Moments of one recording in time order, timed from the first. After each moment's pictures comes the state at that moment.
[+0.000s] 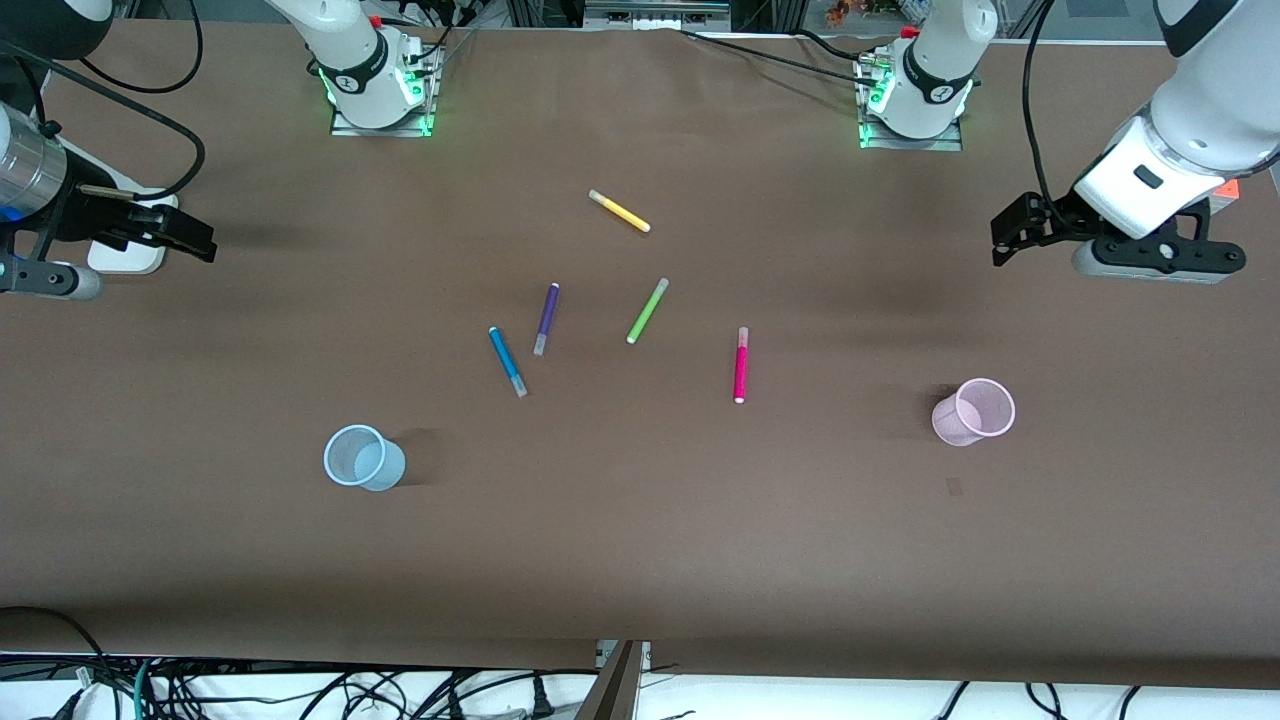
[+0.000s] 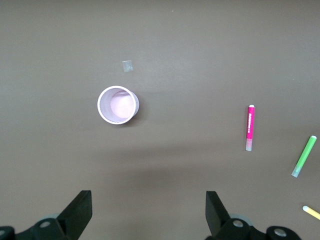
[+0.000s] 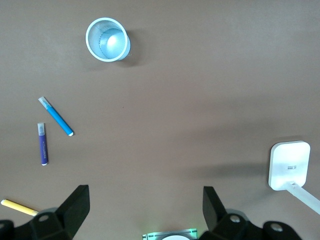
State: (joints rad) left arm 0.03 -0.04 -0.19 -1.75 -0.02 1.71 -0.08; right arm 0.06 0.11 0.01 -1.48 -0.04 1.47 0.18
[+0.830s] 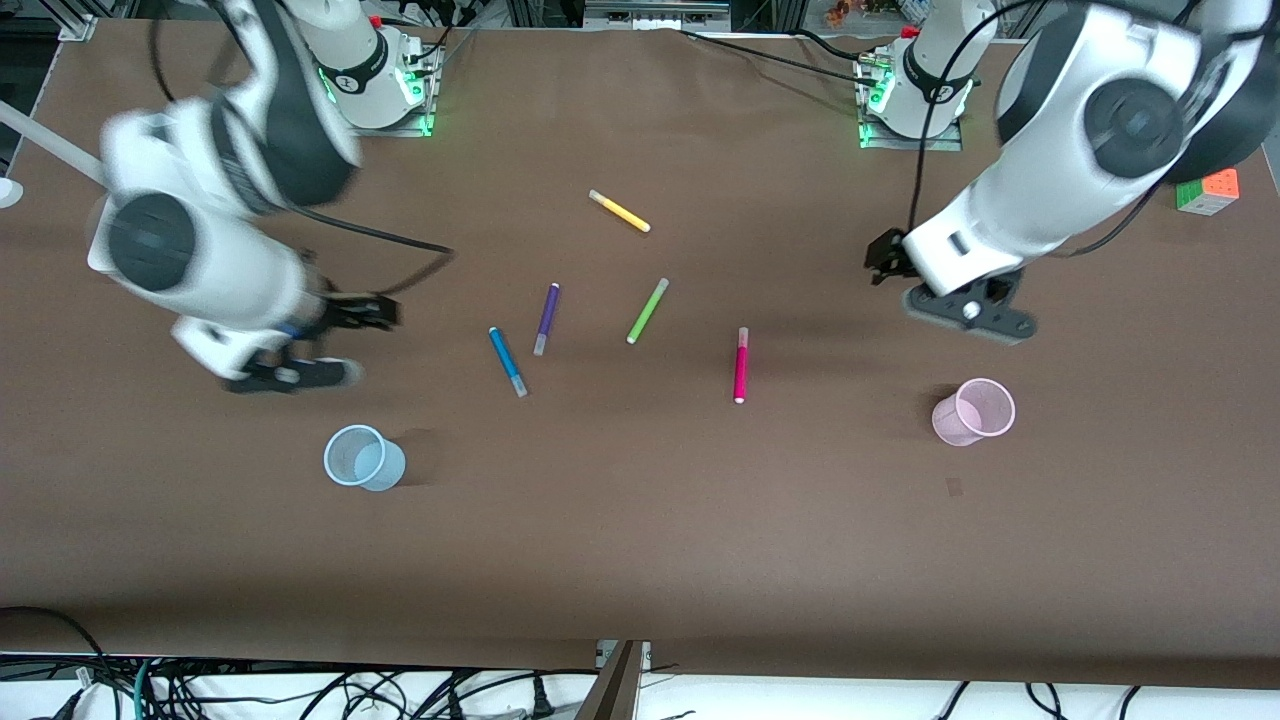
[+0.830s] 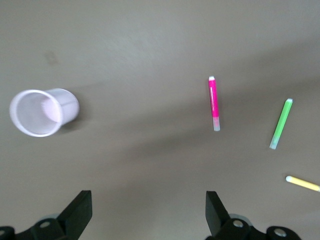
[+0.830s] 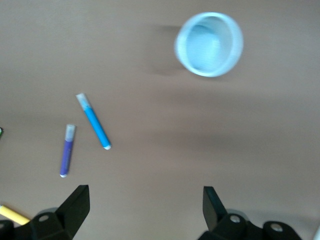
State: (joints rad) left arm -0.01 0.21 -0.34 -1.68 -0.02 1.73 -0.08; right arm 0.30 0.41 0.04 -1.48 -0.02 1.69 0.21
